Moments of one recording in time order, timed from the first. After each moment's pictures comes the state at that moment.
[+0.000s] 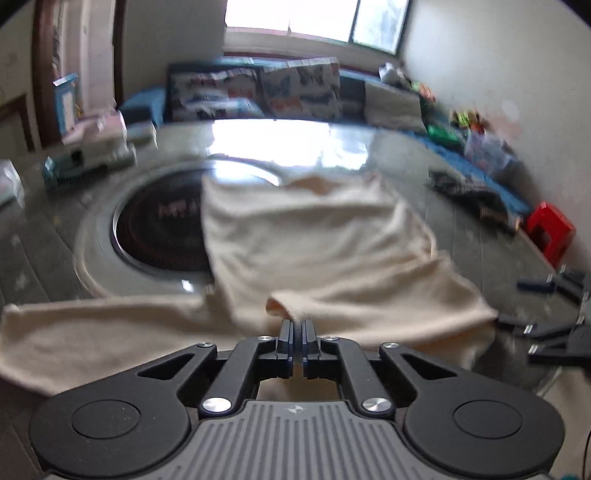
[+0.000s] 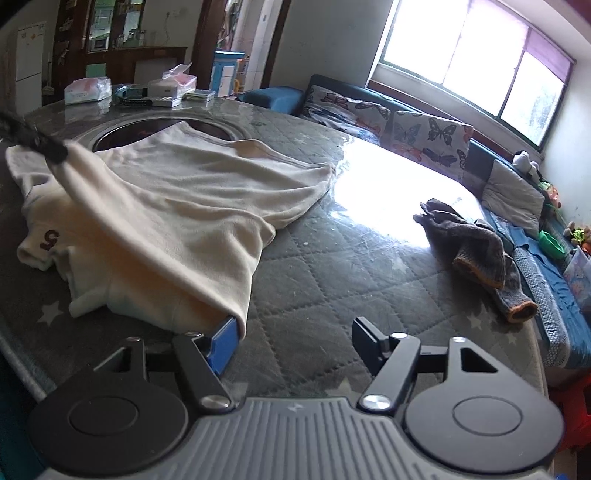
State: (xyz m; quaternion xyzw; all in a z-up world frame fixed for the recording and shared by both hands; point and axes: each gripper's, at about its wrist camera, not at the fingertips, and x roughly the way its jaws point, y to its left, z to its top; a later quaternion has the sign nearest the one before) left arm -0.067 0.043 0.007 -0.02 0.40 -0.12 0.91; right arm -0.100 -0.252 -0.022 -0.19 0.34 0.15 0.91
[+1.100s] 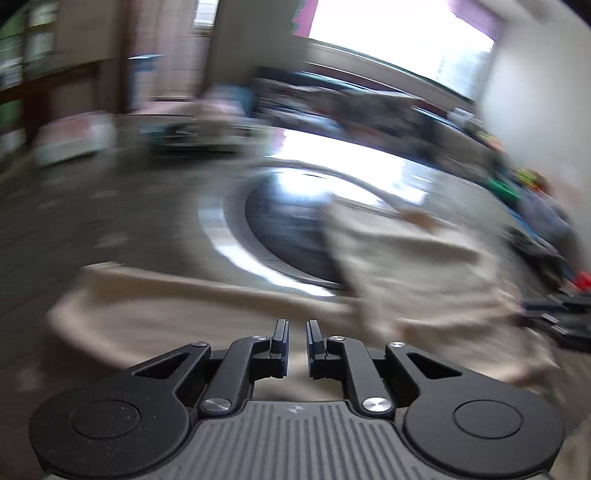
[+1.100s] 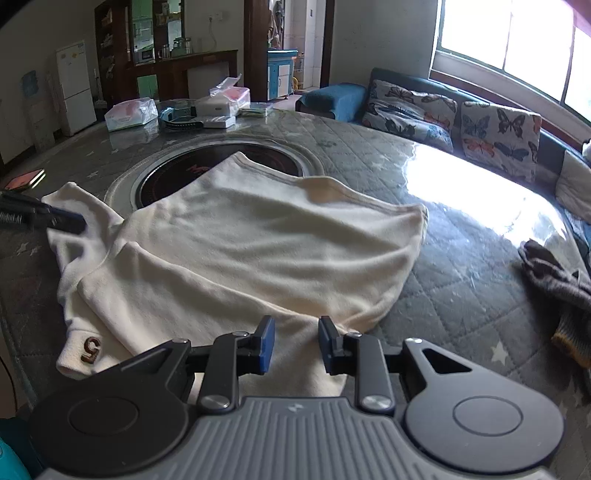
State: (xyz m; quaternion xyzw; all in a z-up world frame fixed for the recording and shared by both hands) left arm -0.083 0.147 0.000 -0.11 0.37 0.03 0.92; right arm -0.023 -0.189 -0.002 -0.13 0.37 0.26 0.88
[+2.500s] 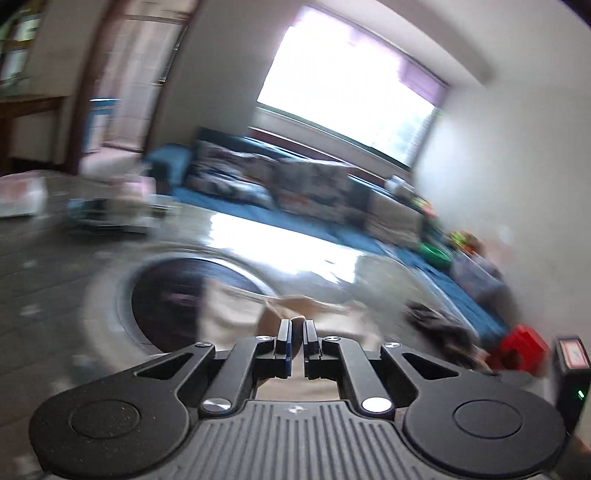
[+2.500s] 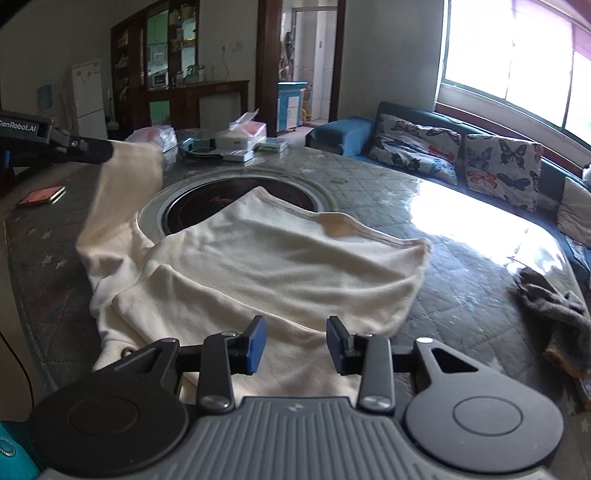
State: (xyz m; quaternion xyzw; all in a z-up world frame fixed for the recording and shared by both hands) left arm -0.080 0.051 0.069 -0.15 0.26 -0.12 0.95; right arm -0.053 -0.201 0.019 -0.12 0.32 0.27 0.90
